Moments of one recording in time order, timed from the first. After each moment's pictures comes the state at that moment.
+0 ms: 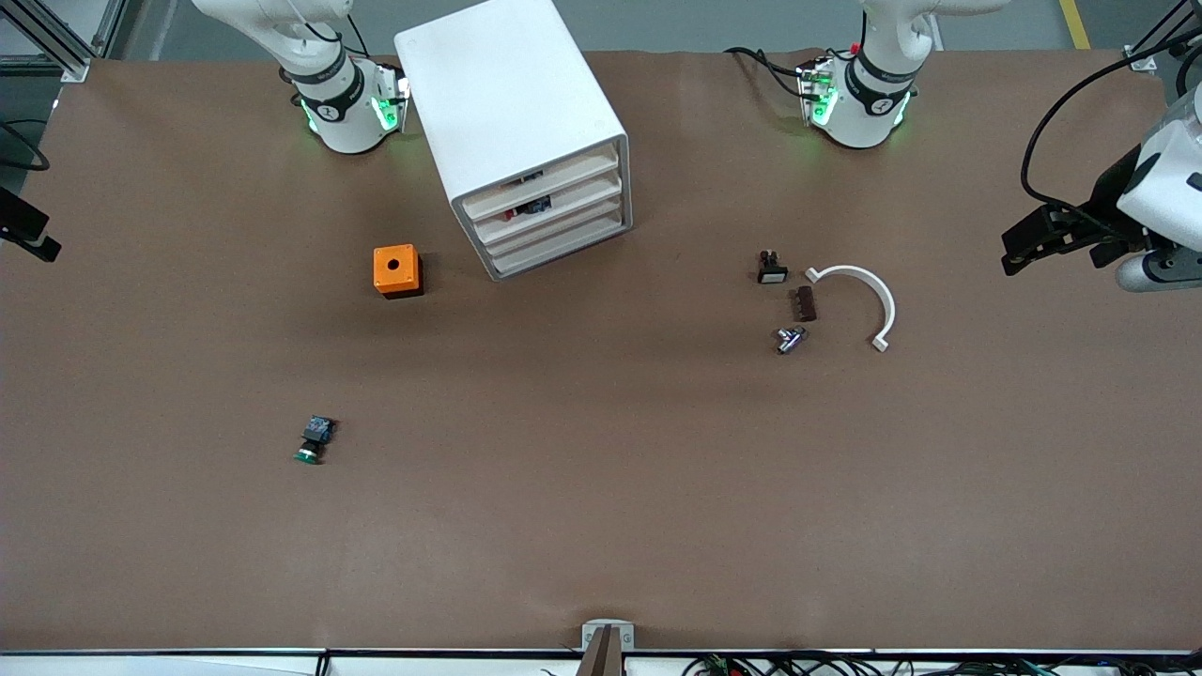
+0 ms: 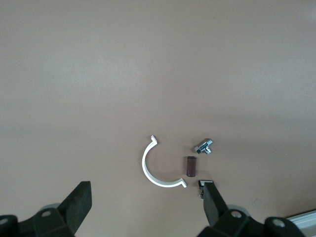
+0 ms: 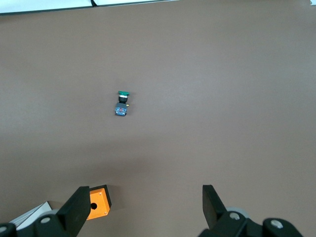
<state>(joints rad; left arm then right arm) -0.09 0.07 -0.04 -1.45 0.03 1.53 -0.19 -0.03 0.01 -0.09 -1.45 -0.02 1.55 -0.01</state>
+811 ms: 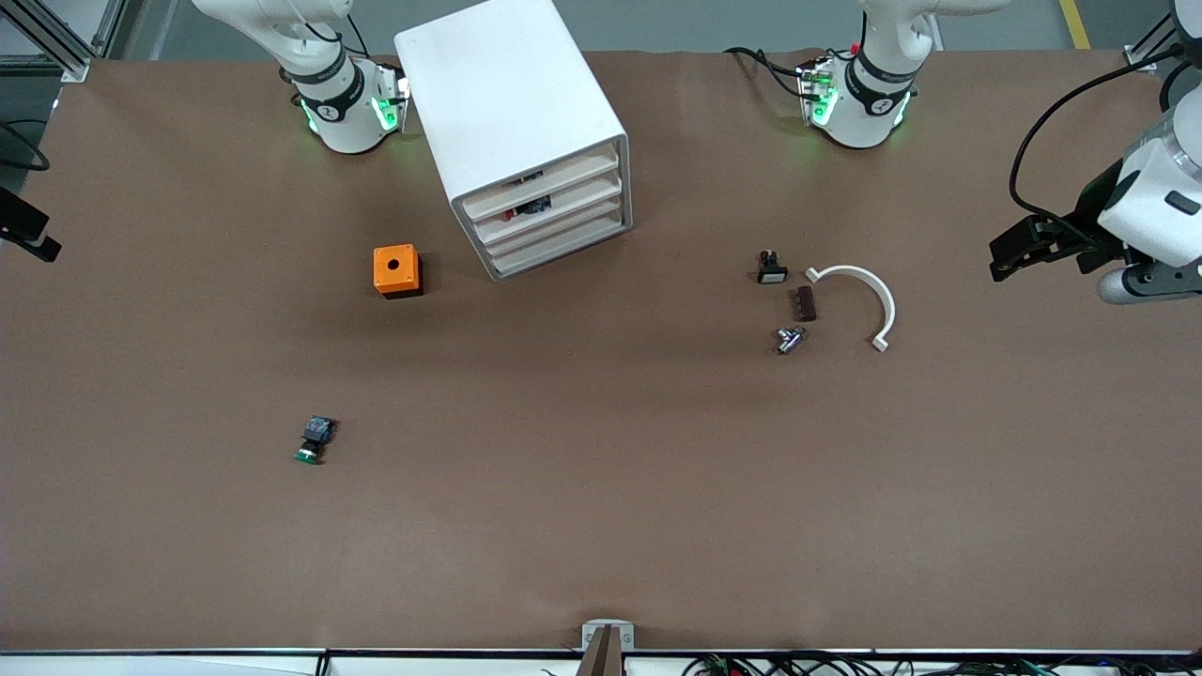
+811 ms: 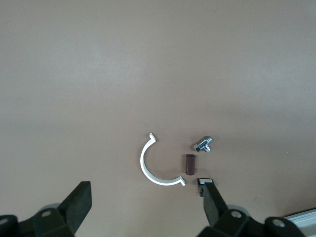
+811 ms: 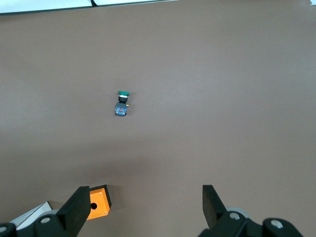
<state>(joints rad) -0.09 0.09 -0.05 -1.45 0.03 1.53 -0.20 -0.03 0.01 -0.09 -1.45 -0.02 1.55 -0.01</state>
